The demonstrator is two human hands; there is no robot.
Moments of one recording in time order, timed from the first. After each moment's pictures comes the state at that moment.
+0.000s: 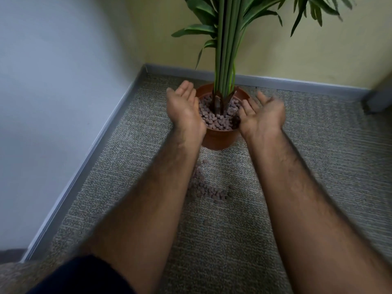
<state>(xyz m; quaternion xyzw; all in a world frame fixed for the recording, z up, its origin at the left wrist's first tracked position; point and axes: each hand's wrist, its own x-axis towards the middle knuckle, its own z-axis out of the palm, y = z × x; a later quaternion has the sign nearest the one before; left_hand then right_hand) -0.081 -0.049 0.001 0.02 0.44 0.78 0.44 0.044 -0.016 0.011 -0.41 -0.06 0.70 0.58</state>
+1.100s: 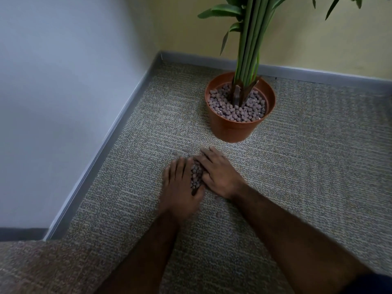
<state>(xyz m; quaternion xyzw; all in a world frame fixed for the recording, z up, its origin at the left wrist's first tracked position) -0.110 -0.228 -0.203 0.58 0.80 0.12 0.08 0.029 -0.107 -0.168 -0.31 -0.92 0.24 0.01</state>
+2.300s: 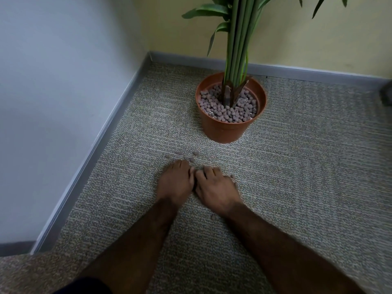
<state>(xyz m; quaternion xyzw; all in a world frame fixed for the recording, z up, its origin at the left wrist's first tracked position) -0.110 -0.190 -0.176 0.60 0.79 0.11 0.00 0.037 -0.151 -0.181 -0.35 -0.93 0.02 0.10</state>
